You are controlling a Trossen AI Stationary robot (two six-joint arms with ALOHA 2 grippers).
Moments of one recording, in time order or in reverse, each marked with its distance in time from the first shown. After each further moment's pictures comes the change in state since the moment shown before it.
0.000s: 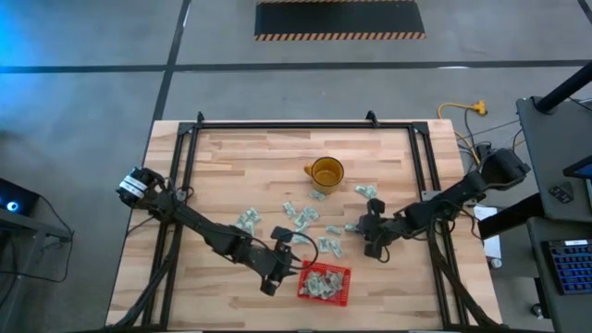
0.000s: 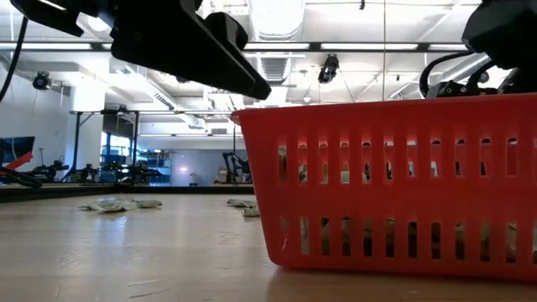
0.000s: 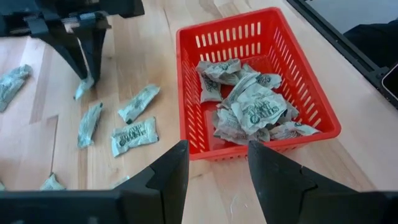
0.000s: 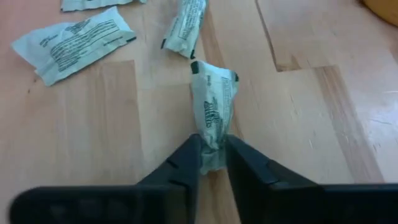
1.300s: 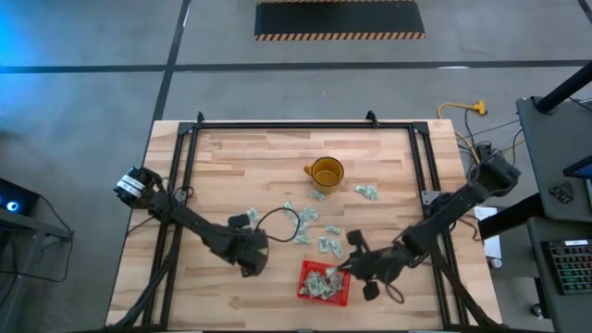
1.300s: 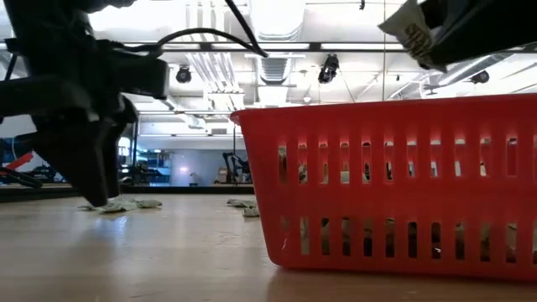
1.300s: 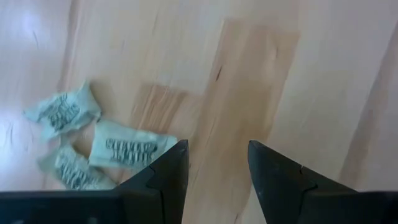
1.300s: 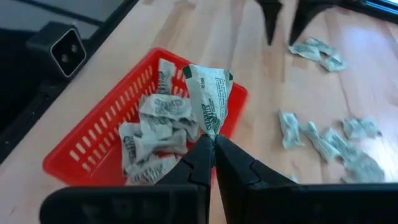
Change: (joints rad) left arm -0.022 -0.019 0.000 -0.805 -0.032 -0.750; right arm 0.260 0.133 0.395 0.083 0.033 -0.329
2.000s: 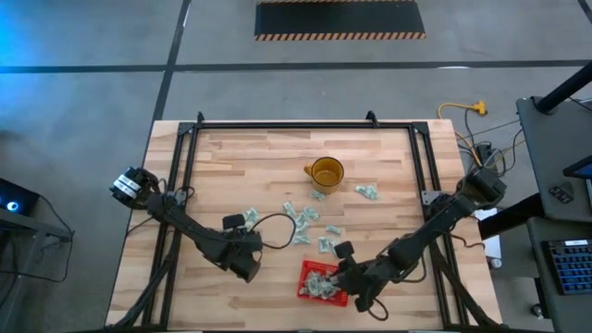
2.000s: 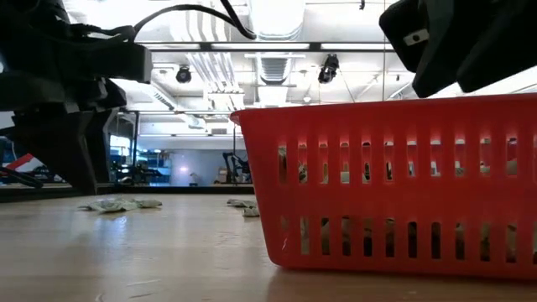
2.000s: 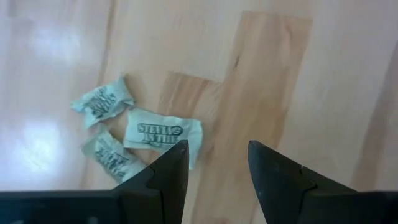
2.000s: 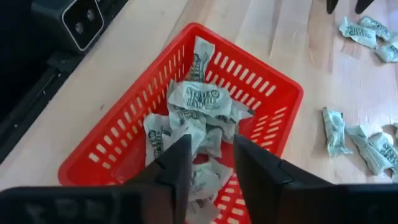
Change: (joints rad) left arm -0.061 -0.025 0.002 -0.084 -0.111 -0.024; right arm 0.000 0.173 0.202 -0.187 -0.078 0.011
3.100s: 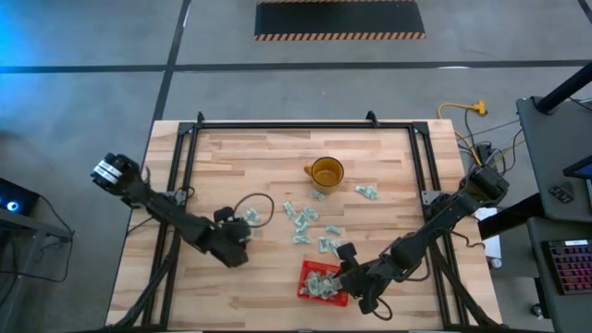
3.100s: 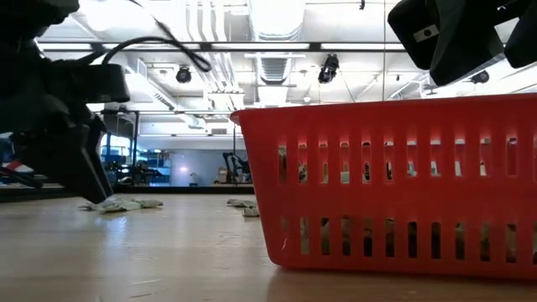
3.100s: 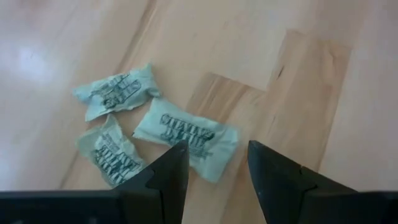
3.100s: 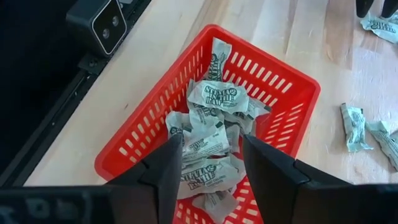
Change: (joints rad) left arm 0.008 -0.244 -0.410 0.455 -0.080 -0.078; right arm 0.007 -0.027 -0.004 -0.015 -0.060 0.042
